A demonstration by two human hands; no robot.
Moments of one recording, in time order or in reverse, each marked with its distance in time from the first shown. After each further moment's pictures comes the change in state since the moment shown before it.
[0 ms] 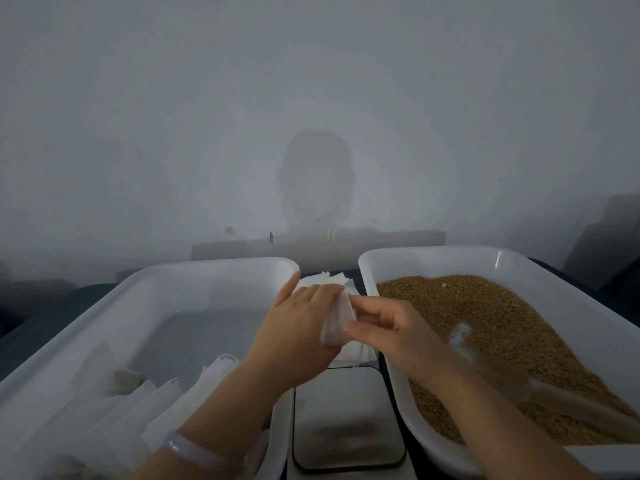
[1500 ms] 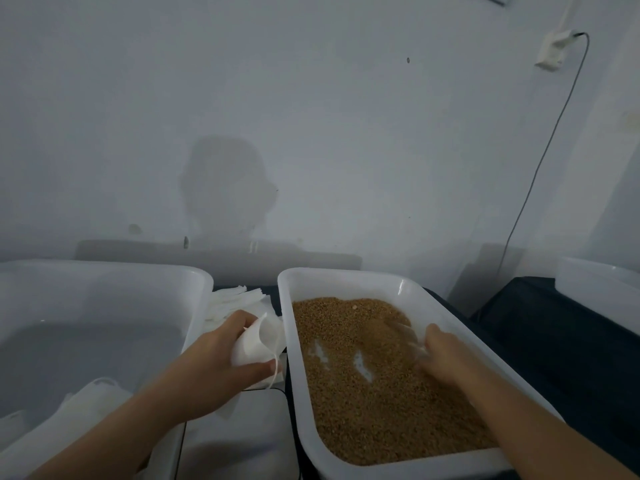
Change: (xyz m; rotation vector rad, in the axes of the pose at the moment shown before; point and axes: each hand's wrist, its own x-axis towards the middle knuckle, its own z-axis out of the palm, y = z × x) left_hand 0.000 0.006 0.013 -0.564 -0.200 -0.336; right_hand -0.050 0.076 -0.193 -1.201 0.277 0.823
